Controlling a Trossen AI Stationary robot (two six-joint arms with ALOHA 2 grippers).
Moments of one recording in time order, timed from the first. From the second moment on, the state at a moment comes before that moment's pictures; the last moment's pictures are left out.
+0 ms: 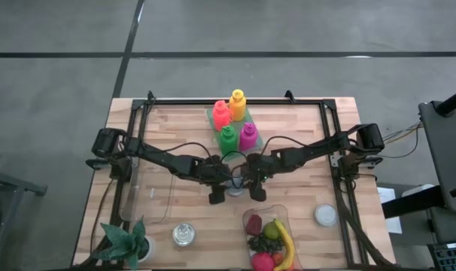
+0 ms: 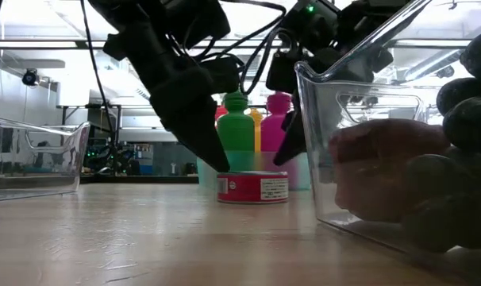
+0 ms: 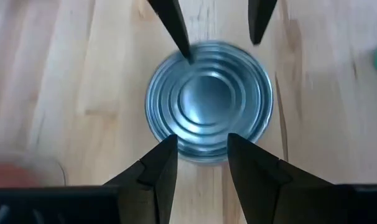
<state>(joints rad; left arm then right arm) -0.13 1.81 1.01 -0.20 -0.10 -0.24 0.06 1.73 0.93 -0.07 -0.16 0.19</state>
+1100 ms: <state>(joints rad) -0.13 1.80 1.01 -0.24 -0.10 -0.23 0.05 1.86 1.01 -0.17 -0.17 0.23</state>
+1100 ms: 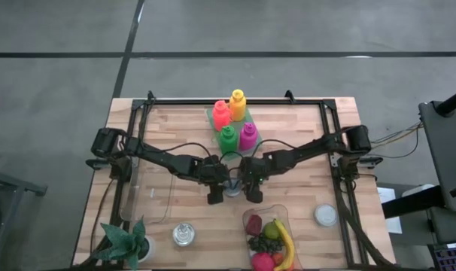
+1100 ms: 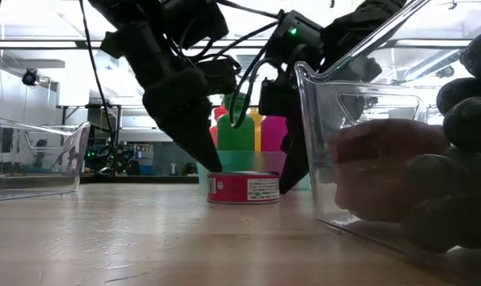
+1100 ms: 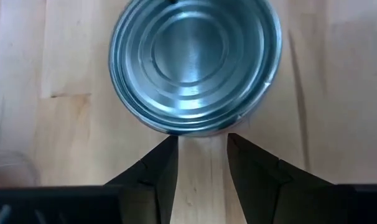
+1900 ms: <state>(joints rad) -0.13 1.78 1.01 -0.25 -0.10 -0.23 0.05 1.92 1.10 -0.12 -0.19 0.21</state>
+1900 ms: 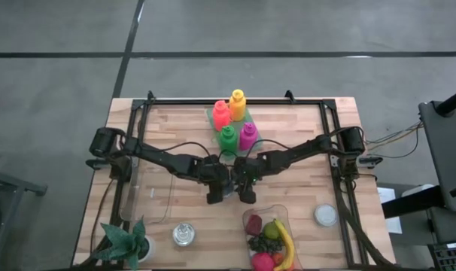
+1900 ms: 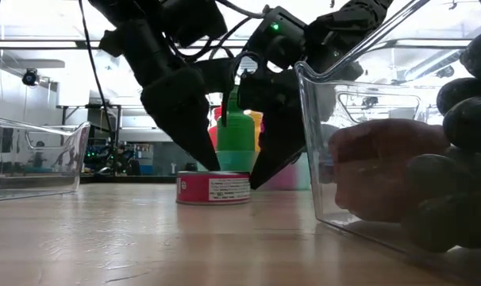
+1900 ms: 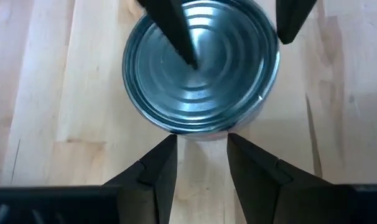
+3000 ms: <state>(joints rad) -0.22 1.67 0.92 -0.33 -0.08 -0.23 0.05 1.93 1.09 -0.09 -0.19 0.22</state>
